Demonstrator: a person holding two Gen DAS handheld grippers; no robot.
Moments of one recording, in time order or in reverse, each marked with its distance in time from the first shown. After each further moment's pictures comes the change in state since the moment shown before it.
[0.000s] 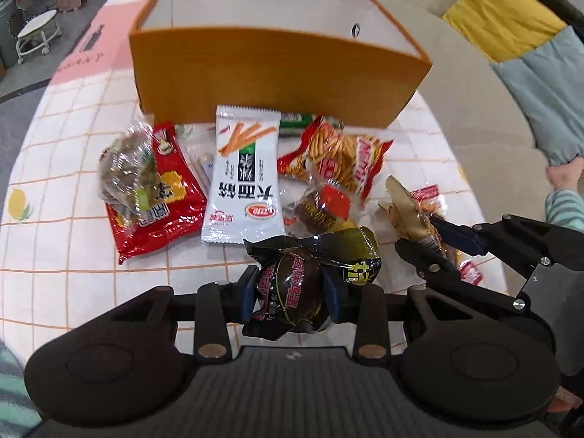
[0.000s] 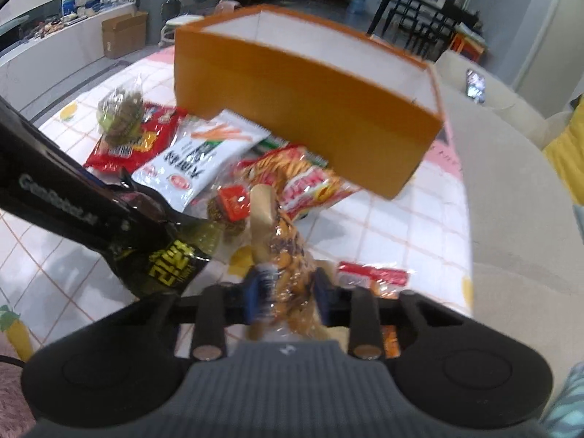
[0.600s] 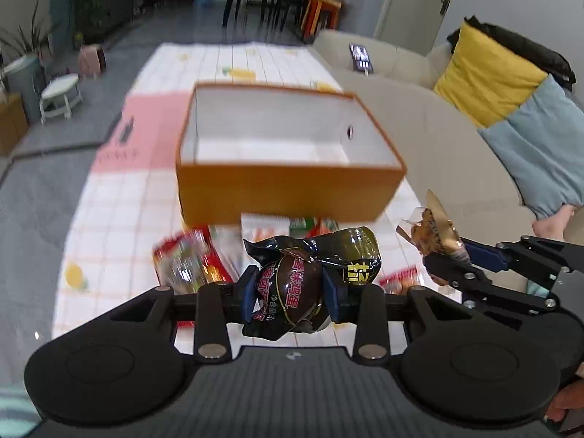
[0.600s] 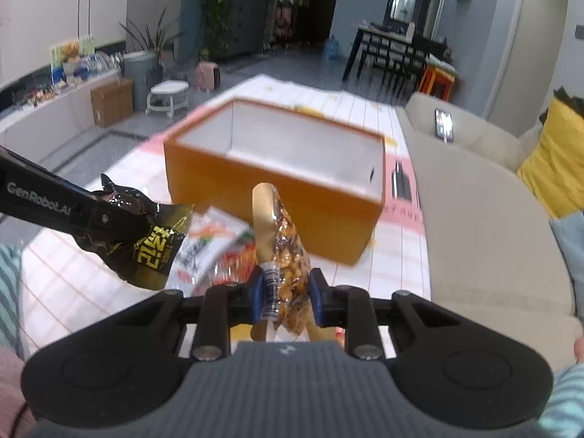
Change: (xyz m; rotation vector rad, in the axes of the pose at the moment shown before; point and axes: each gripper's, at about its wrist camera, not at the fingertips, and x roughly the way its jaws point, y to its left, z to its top) left arm -0.085 -0.009 0.030 0.023 -0.252 0.050; right arm -0.077 -0.025 0.041 0.093 -0.189 -0.001
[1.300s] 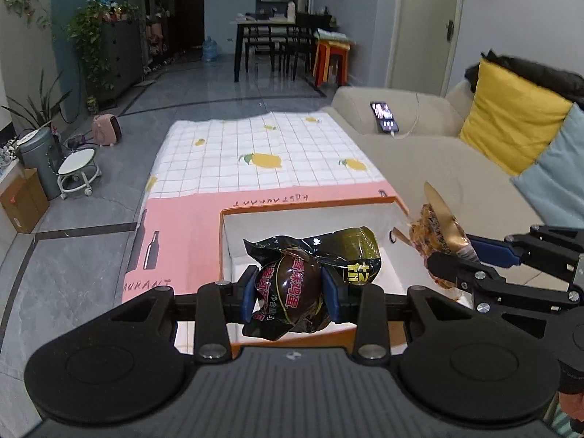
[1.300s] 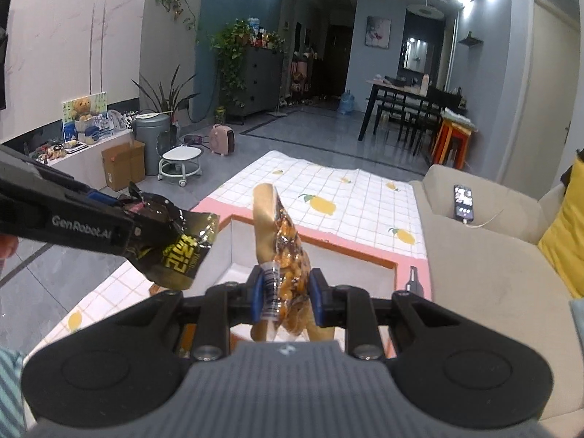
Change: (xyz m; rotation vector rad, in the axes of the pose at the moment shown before) left arm 0.037 0.010 0.129 0.098 -0.125 0.103; right arm 0.059 -0.028 0.142 0.011 -0.141 0.073
